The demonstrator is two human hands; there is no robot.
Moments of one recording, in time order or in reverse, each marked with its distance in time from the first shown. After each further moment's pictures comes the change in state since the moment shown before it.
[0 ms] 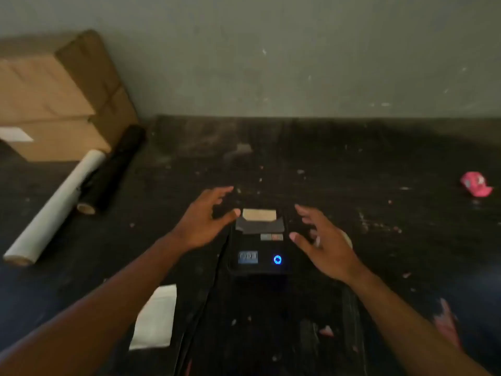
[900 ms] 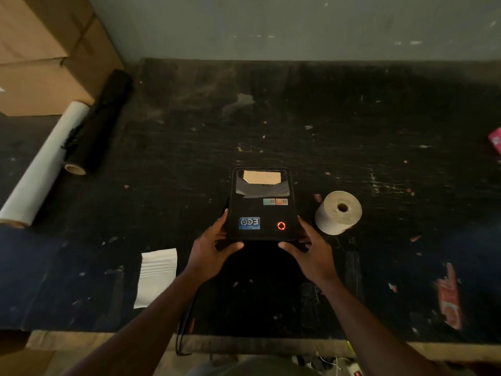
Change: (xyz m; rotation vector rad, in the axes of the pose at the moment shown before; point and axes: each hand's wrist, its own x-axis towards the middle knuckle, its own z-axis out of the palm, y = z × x) left_hand -0.081 -0.095 0.097 -0.094 -0.137 -0.316; right_hand -0.037 0.080 0.099 0.155 -0.011 0.445
